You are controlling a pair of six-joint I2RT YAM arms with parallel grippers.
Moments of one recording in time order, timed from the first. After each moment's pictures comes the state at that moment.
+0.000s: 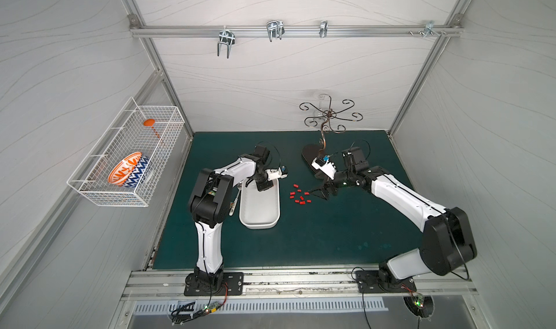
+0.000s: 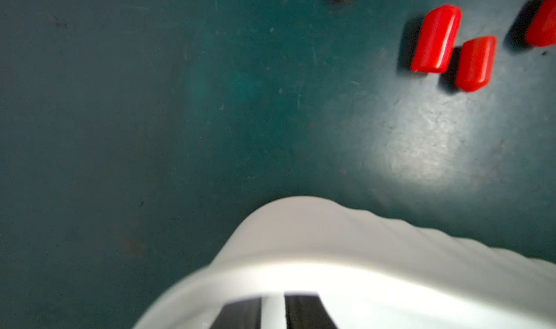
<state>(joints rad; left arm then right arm) -0.34 2.02 1.40 -0.68 0.21 0.93 0.45 1.47 1.07 -0.45 -0.73 -0.46</state>
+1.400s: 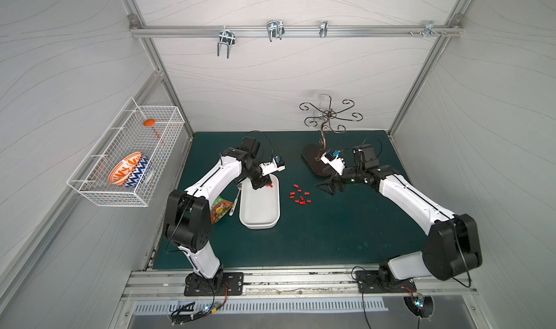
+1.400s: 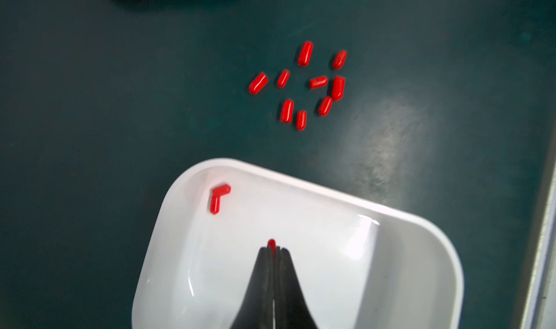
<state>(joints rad) -0.34 1.71 1.42 -0.93 0.46 0.83 0.33 1.42 1.07 -0.46 -0.76 -0.46</state>
